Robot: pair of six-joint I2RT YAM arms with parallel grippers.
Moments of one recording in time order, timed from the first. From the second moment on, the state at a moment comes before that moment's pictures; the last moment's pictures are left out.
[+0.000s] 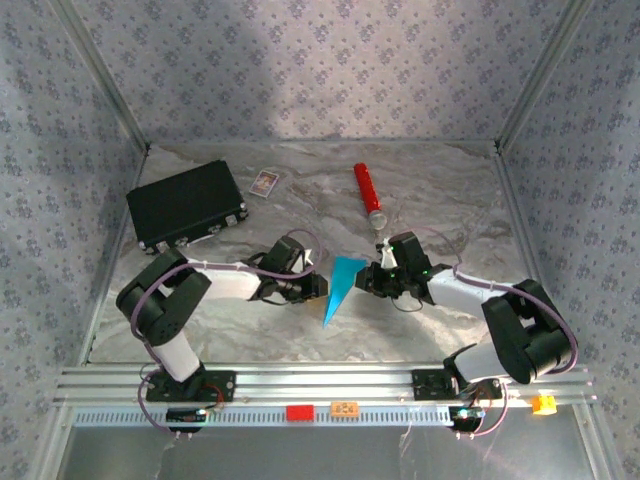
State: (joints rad) left arm -0.76 1.70 0.71 0.10 0.47 -0.90; right arm 0.47 1.40 0.53 -0.02 -0.52 0.74
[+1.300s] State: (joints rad) left arm -0.76 1.71 0.72 0.13 0.51 -0.90; right arm 0.53 1.52 0.52 0.06 -0.54 0.76
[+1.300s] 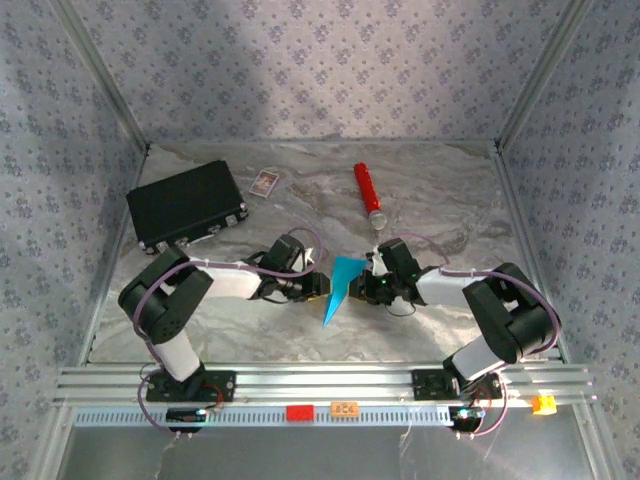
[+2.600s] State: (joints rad) left arm -0.79 1.78 0.79 0.09 0.58 -0.84; right arm 0.52 1.52 0.49 0.13 -0.58 0.82
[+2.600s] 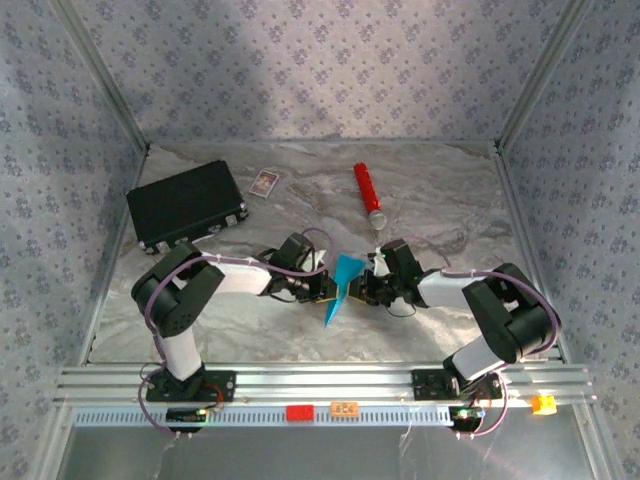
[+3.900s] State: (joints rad) left arm -0.94 1.61 0.89 -0.37 -0.10 -0.84; right arm 0.50 1.36 0.47 0.05 -0.45 0.83
